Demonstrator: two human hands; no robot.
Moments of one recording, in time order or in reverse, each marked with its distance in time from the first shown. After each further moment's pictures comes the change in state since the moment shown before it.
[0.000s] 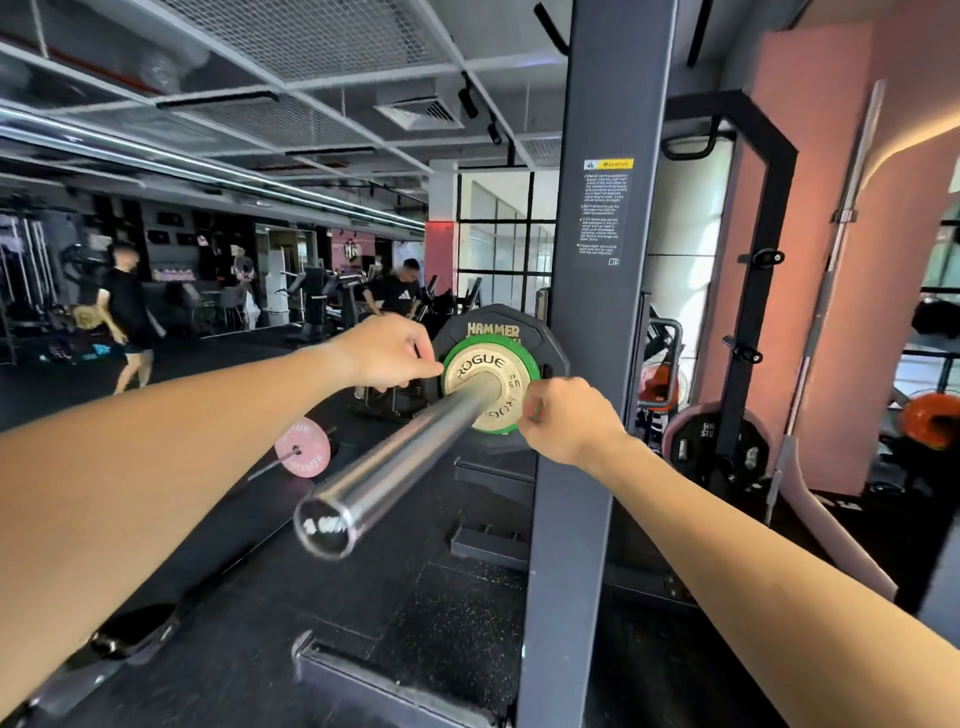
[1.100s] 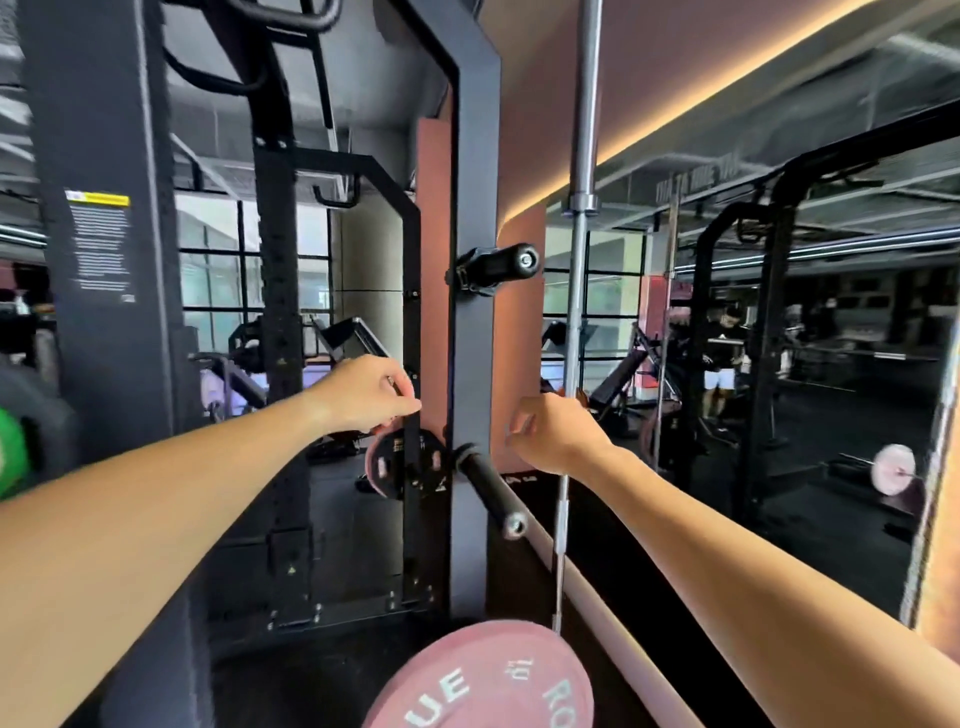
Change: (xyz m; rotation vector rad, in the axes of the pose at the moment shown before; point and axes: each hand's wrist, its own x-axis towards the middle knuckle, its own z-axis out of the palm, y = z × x) left_hand -0.003 0.475 0.219 -0.301 -0.169 0.424; right_hand -0.286 0.353 -0.300 -0.142 0.119 0.520
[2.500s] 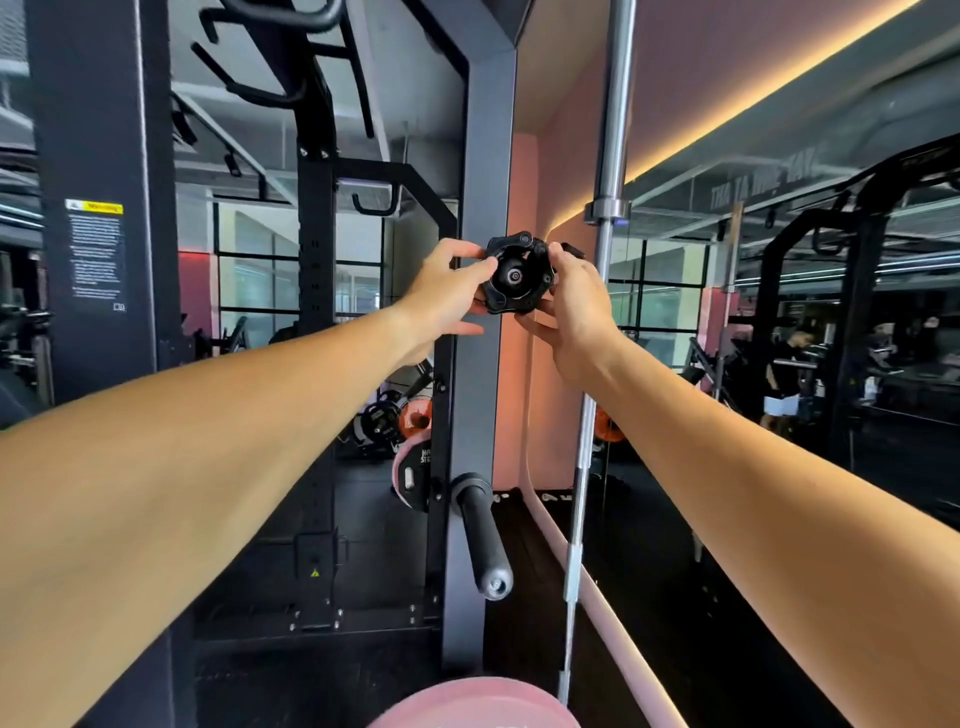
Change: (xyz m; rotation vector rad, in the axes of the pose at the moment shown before) left_hand 0.109 0.133 0.010 -0.715 0.314 0.046; right_hand 0.112 -0.015 -0.096 1.402 0.217 0.067
